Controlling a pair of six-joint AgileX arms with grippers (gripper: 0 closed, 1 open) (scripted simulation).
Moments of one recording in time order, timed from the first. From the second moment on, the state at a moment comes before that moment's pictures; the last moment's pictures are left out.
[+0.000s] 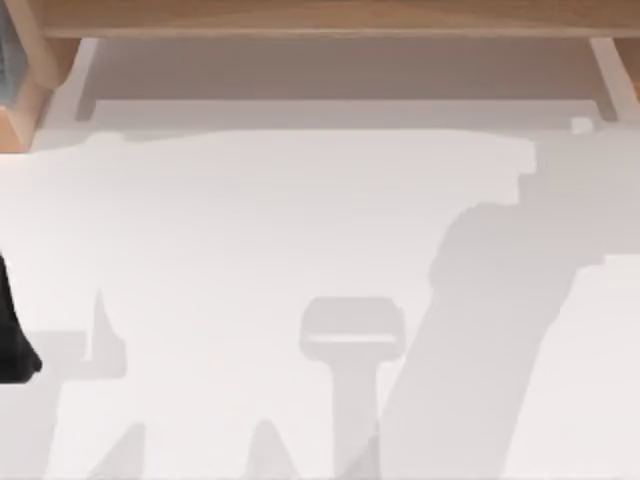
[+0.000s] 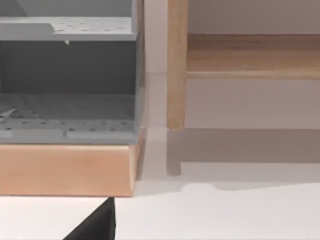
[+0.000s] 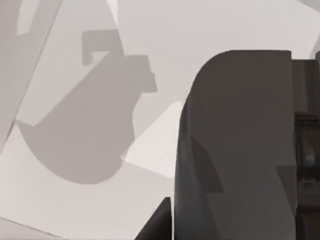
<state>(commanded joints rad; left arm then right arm) 0.00 0.00 0.00 0.00 0.00 0.00 -0.40 2.30 2.23 -1.18 -0.11 -0.78</state>
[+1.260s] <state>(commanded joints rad) 0.00 0.00 0.00 0.00 0.00 0.00 -0.65 1.27 0.70 -0.88 -0.08 -0.71</state>
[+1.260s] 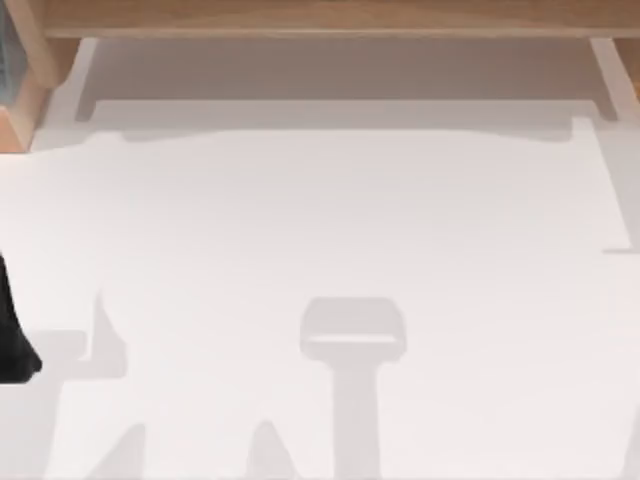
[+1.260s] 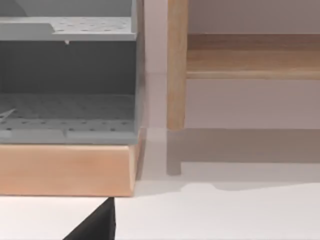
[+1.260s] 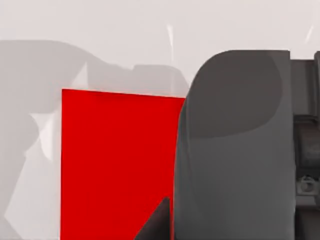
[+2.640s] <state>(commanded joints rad) 0.00 0.00 0.00 0.00 0.00 0.00 -0.68 1.14 0.56 -0.81 -0.06 -0.69</state>
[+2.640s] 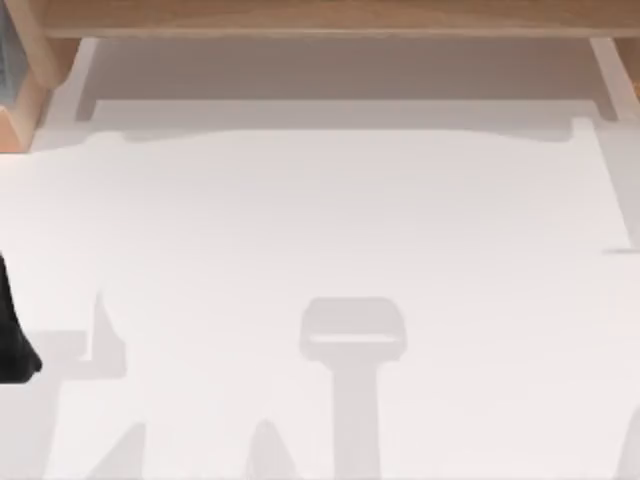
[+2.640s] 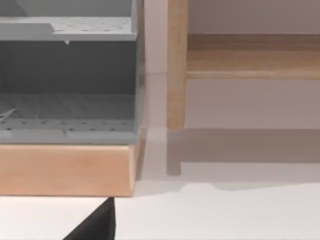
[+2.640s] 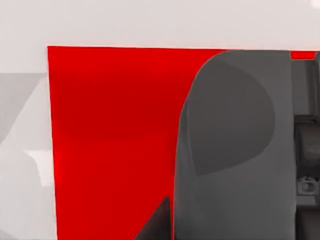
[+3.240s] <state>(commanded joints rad) 0.00 0.00 0.00 0.00 0.00 0.00 -0.68 1.15 0.55 -0.78 -0.06 -0.69</state>
